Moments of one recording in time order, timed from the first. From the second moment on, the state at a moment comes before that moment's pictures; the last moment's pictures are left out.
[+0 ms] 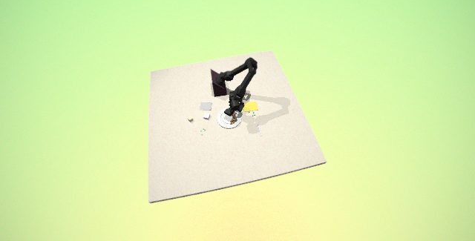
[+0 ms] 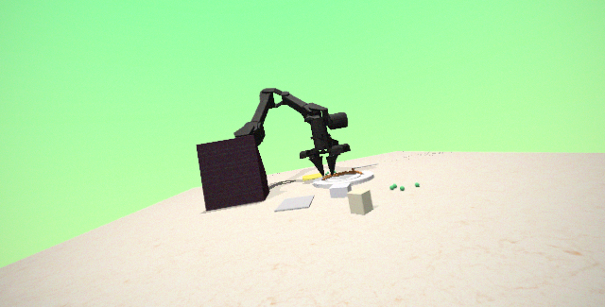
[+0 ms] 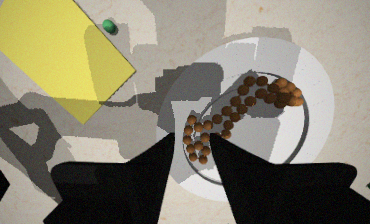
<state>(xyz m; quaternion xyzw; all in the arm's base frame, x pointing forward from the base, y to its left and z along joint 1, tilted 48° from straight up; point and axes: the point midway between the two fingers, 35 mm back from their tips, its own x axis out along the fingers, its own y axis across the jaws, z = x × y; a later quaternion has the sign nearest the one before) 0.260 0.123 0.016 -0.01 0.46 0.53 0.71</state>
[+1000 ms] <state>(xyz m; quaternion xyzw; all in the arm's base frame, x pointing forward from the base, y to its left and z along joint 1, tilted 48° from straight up) 0.258 0.120 0.019 -0.01 0.47 0.53 0.71</state>
